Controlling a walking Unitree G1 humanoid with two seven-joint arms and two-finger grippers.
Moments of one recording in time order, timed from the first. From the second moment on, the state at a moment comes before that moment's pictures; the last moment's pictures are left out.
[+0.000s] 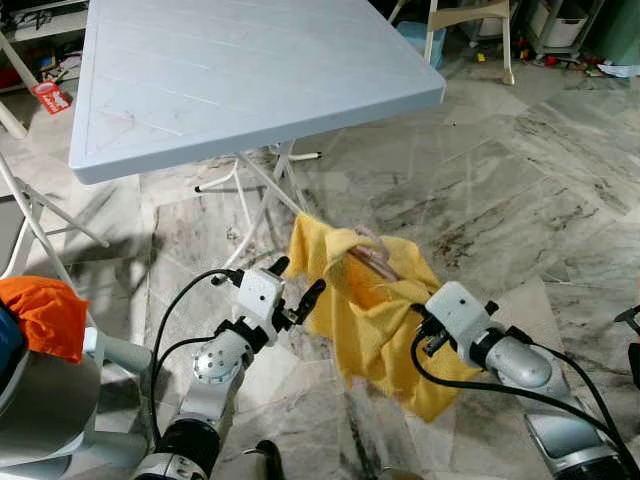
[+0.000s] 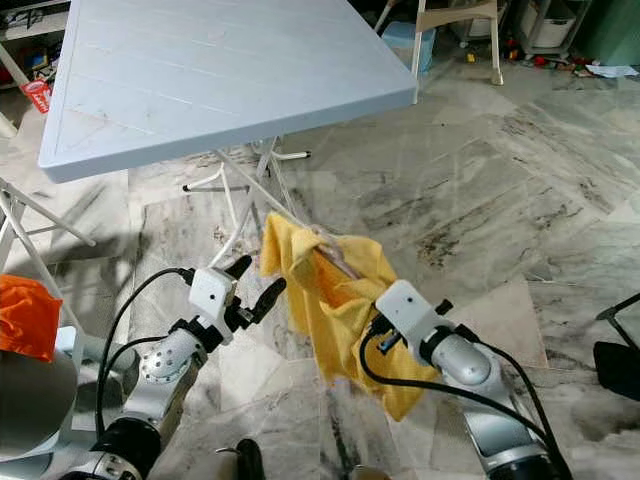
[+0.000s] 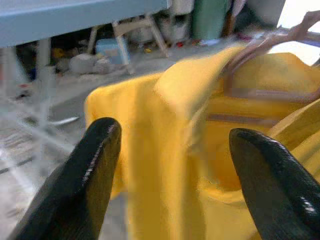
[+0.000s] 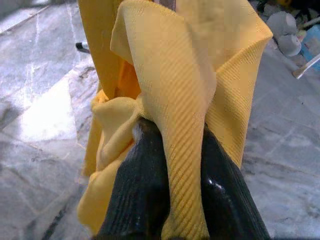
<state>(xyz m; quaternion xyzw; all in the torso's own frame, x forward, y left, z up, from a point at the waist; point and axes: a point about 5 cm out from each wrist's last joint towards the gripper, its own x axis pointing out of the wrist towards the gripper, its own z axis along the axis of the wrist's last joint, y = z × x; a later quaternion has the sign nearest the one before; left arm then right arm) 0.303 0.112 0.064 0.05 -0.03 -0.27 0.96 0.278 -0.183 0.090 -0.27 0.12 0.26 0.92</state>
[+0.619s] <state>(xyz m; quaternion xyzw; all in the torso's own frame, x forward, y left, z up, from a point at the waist) 0.315 0.193 0.053 0.14 0.05 -0.14 0.98 0.243 -0.233 0.121 -0.23 0.15 0.35 0.89</state>
